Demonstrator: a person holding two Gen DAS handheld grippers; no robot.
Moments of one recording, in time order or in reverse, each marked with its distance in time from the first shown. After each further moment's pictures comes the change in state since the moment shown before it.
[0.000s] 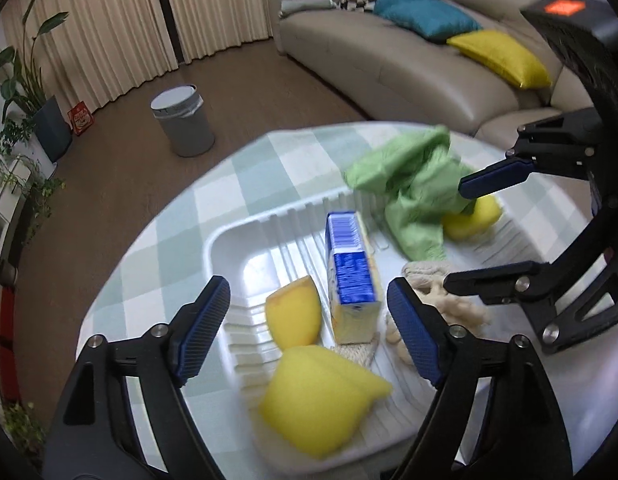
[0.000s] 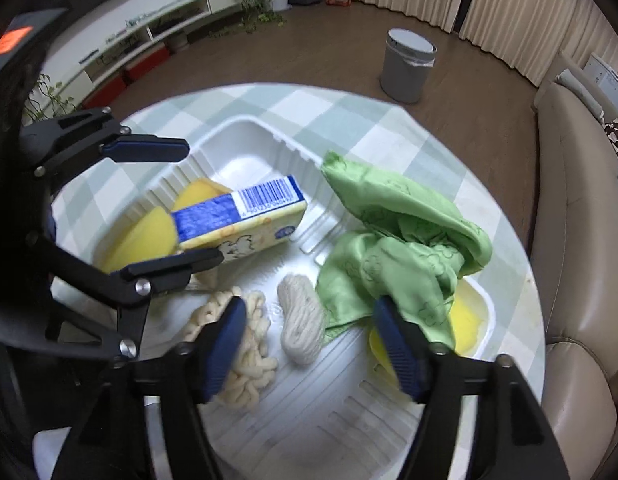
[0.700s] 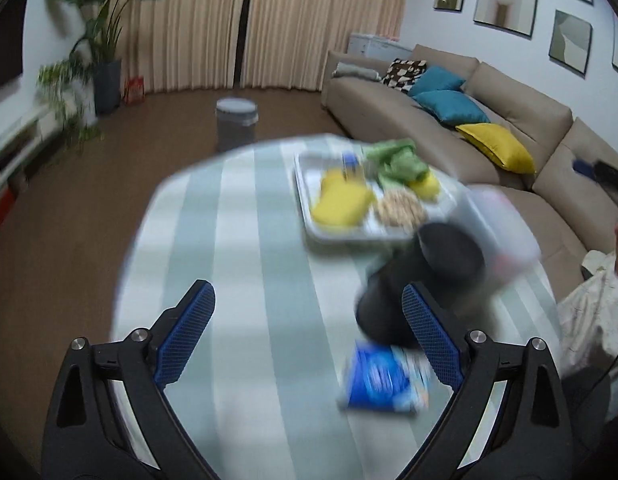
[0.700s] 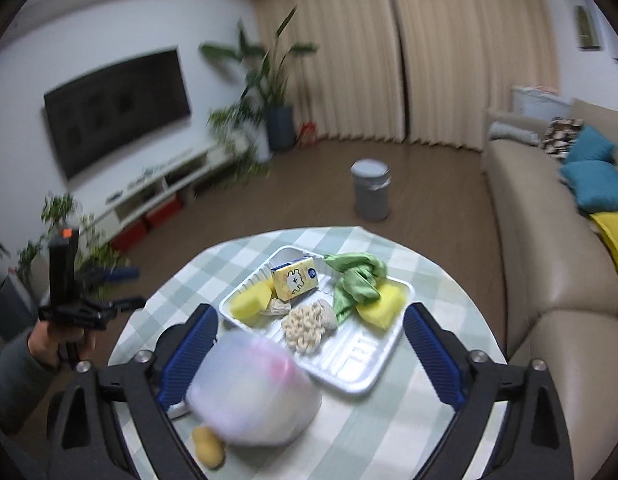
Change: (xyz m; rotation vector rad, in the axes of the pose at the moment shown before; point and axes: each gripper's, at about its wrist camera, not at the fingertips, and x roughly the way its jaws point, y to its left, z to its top) left arm -0.168 0.025 -0.222 -0.318 -0.221 -0.040; right arm -0.221 0.041 -0.180 0.232 -0.599 -0.014
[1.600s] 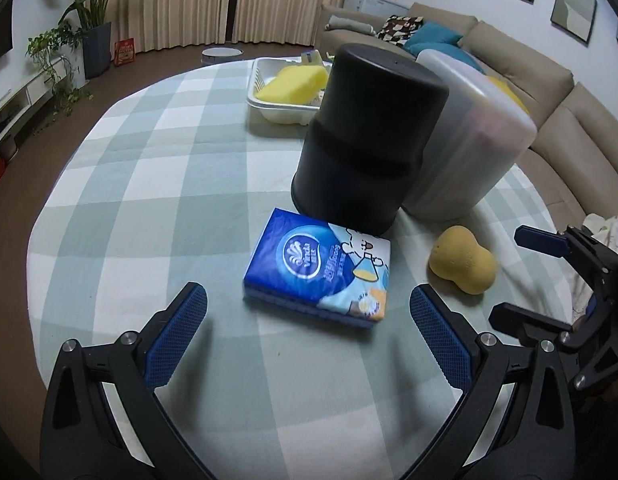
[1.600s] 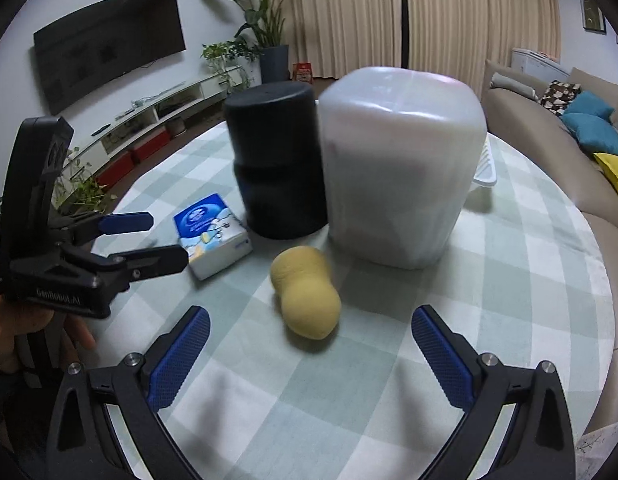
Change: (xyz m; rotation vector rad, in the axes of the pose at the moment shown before) left arm 0.050 -0.053 -0.075 0.006 0.139 0.004; right arm 0.083 0.130 -0.179 -0.042 0.233 -0.074
